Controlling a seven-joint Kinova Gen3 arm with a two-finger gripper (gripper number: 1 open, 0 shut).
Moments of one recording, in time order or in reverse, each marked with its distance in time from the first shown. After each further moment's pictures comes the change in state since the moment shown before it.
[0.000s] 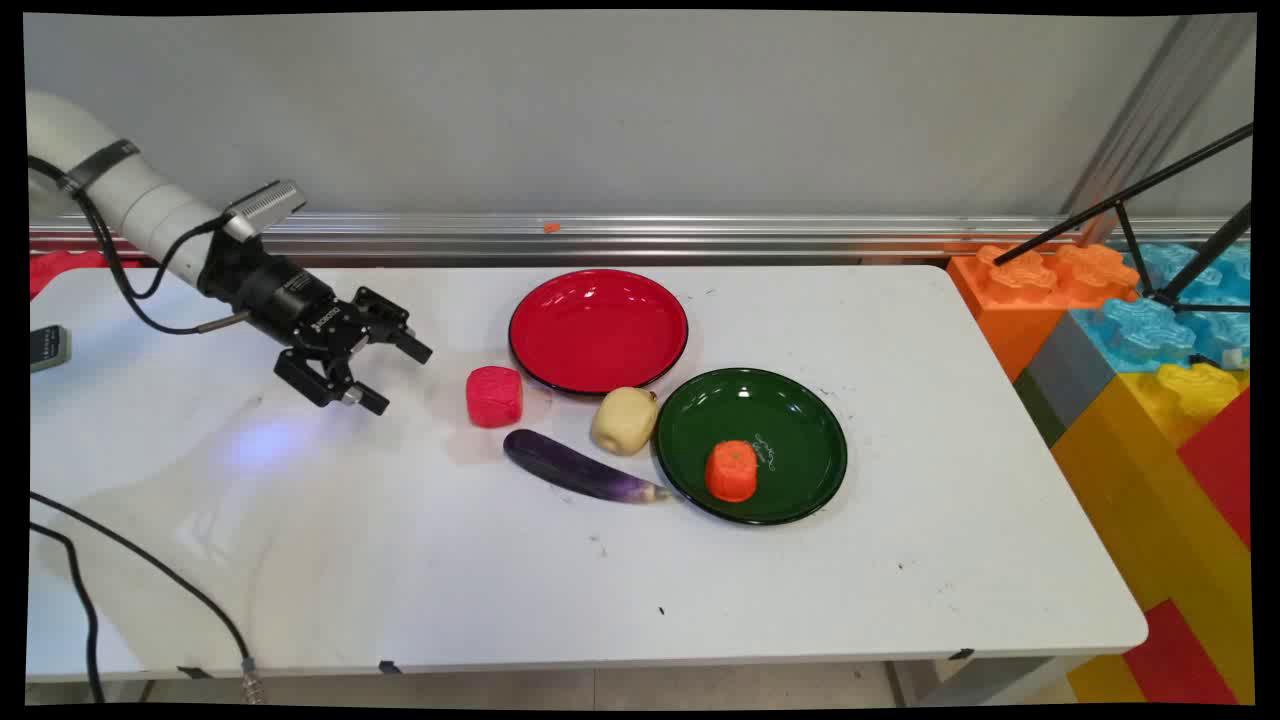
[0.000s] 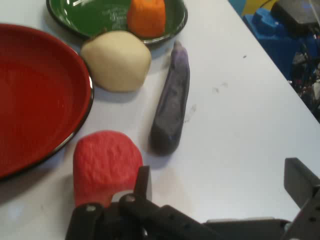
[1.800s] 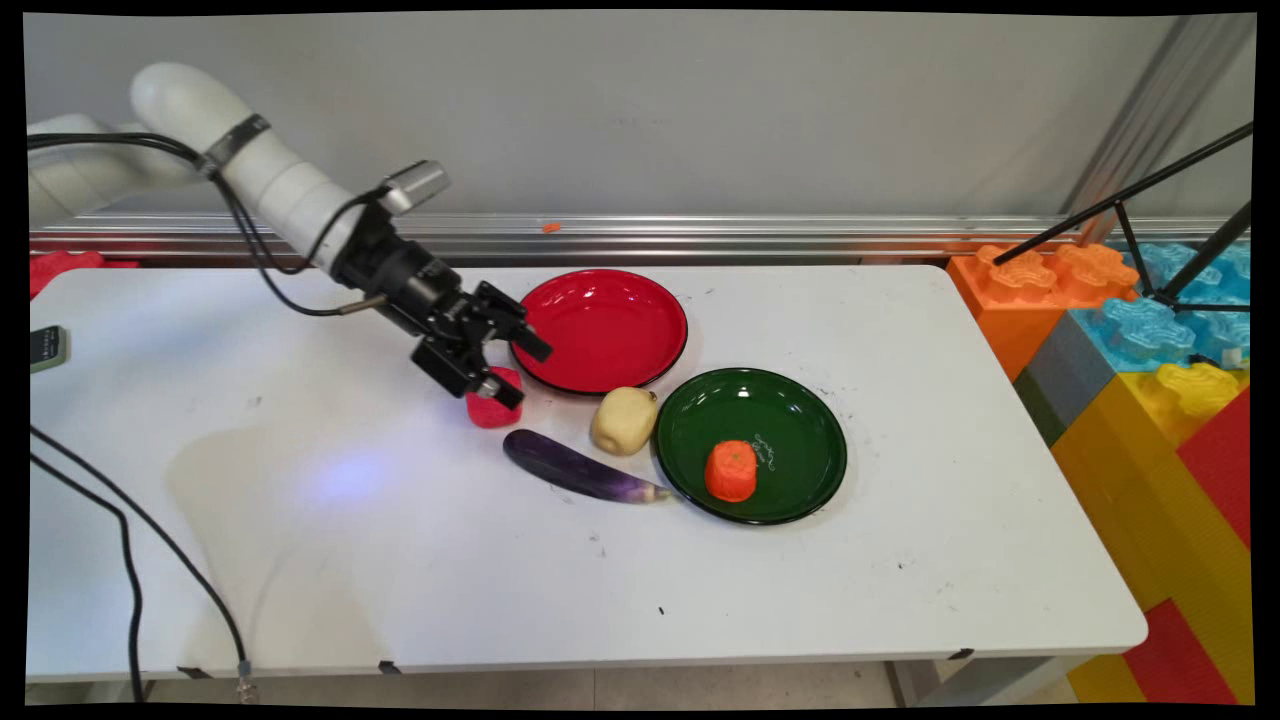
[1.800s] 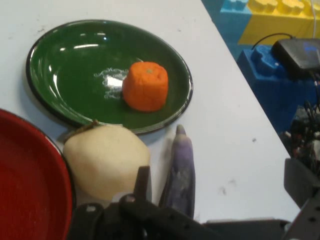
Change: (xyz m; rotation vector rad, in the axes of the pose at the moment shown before) arm 0.106 -0.020 0.101 -0.037 -0.009 -0.088
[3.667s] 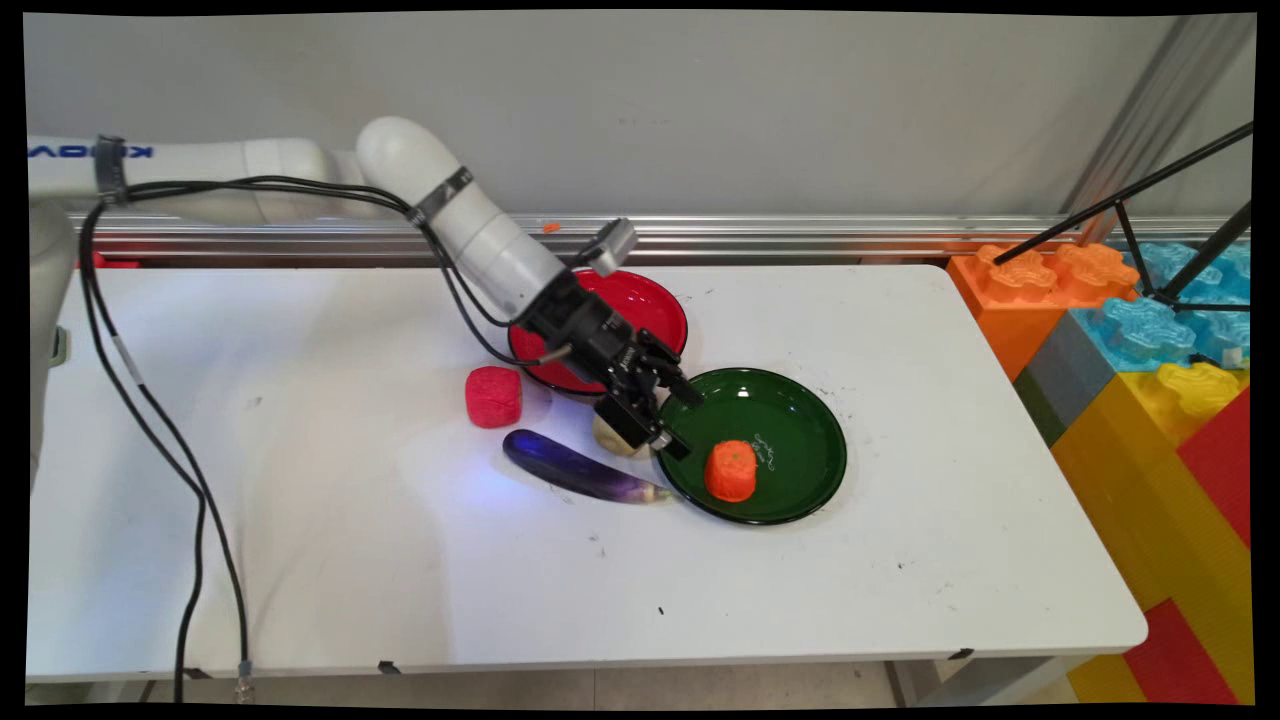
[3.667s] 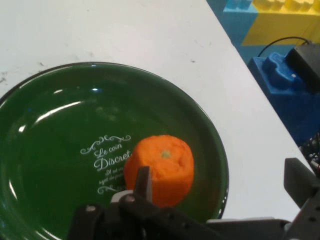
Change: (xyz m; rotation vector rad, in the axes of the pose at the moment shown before) arm 0.069 -0.037 0.159 -0.044 -0.039 0.030
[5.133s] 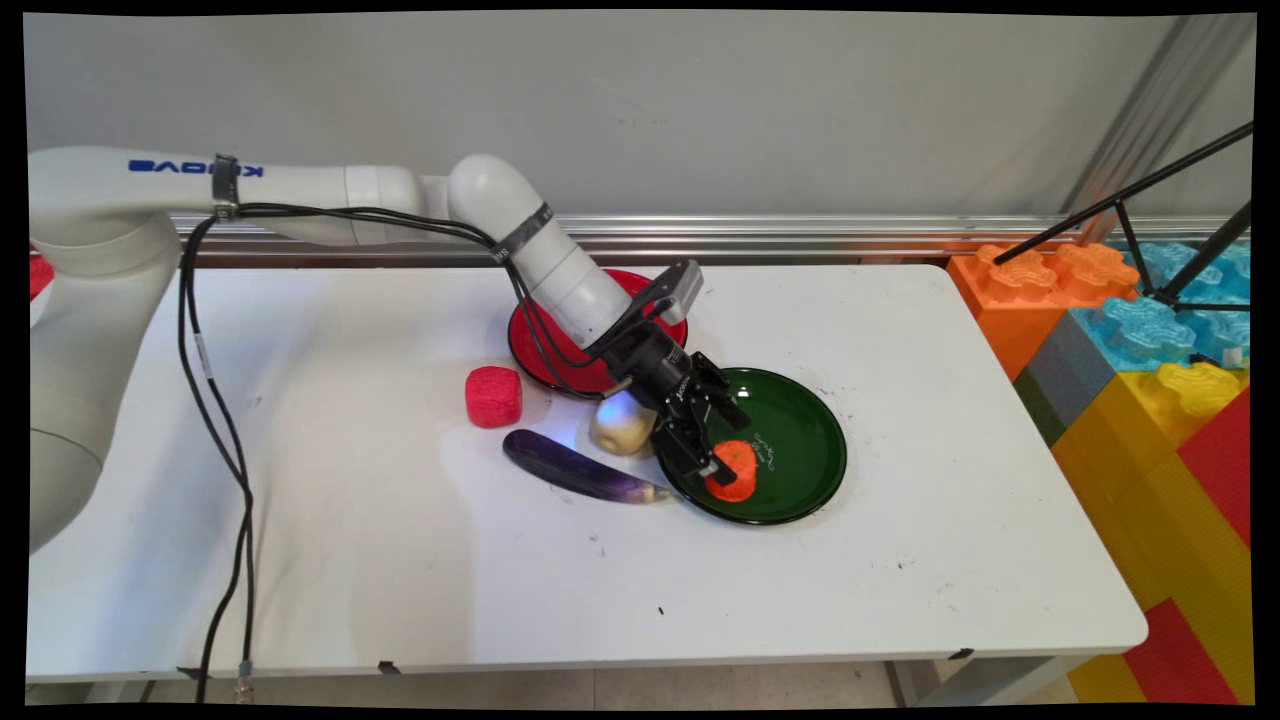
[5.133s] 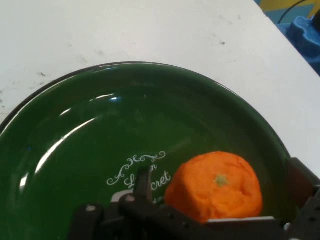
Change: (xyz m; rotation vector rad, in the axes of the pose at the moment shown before) arm 0.009 -0.034 0.068 0.007 -0.067 0.130
